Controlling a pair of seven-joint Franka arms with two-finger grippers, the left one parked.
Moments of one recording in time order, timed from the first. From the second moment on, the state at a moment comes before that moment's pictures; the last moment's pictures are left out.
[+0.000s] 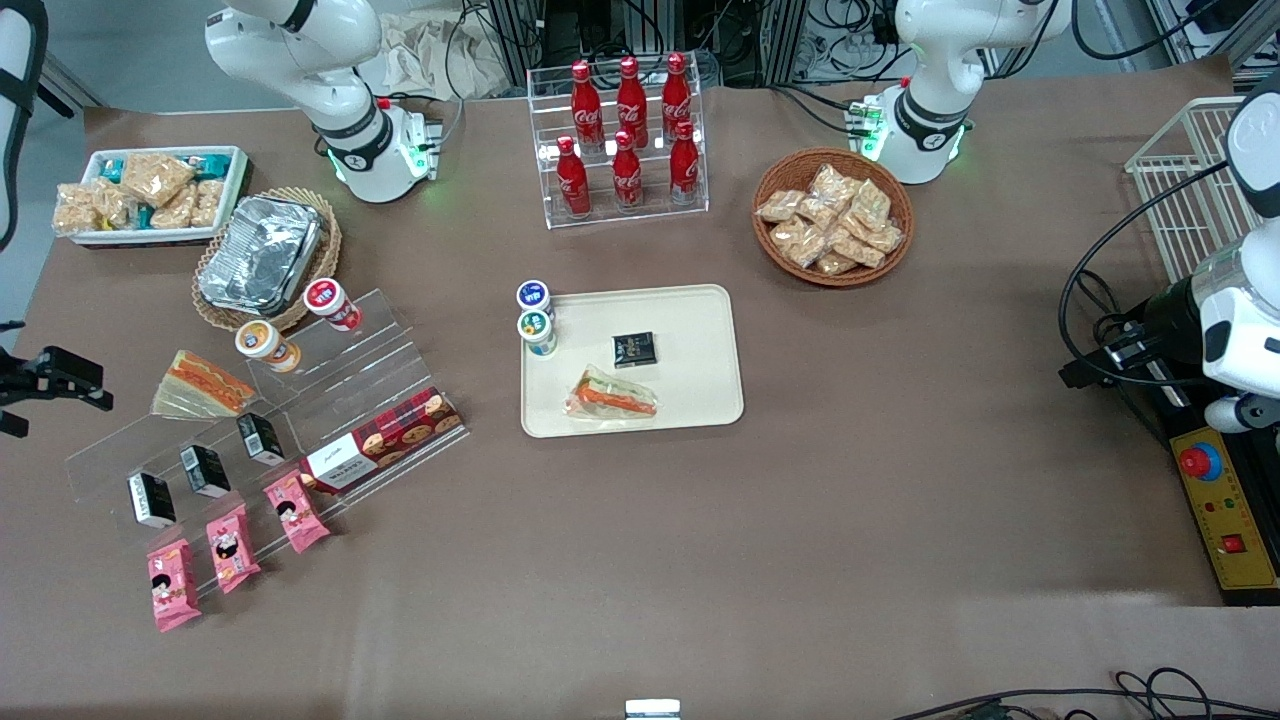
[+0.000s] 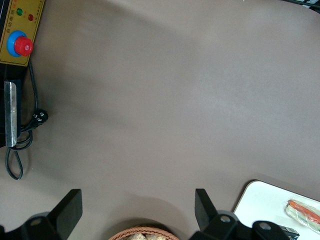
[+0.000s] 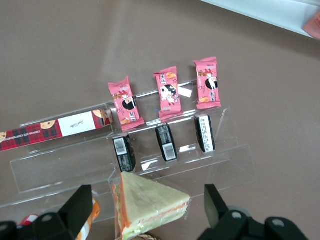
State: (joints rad) arm 0.15 0.16 -0.43 -1.61 0.12 1.84 -0.59
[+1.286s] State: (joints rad) arm 0.00 -0.01 -0.17 -1.72 0.06 1.78 -0.32
